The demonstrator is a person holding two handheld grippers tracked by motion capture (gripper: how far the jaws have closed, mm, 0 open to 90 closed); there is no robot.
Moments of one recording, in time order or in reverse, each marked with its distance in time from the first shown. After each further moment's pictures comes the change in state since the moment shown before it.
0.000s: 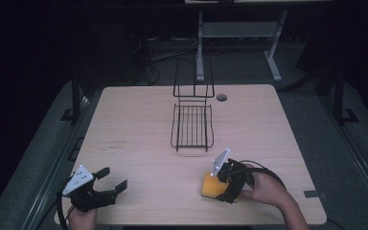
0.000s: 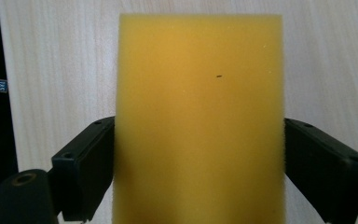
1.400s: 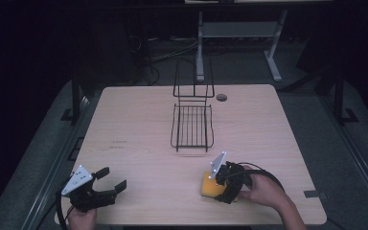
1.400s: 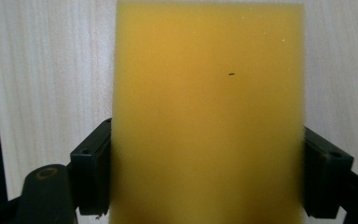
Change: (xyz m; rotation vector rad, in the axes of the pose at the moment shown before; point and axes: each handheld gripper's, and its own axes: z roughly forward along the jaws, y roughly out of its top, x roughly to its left) left arm 0.001 0.000 -0.001 -0.007 -0.005 -0.003; right arm 0.004 0.003 0.006 0.021 -0.021 -0.020
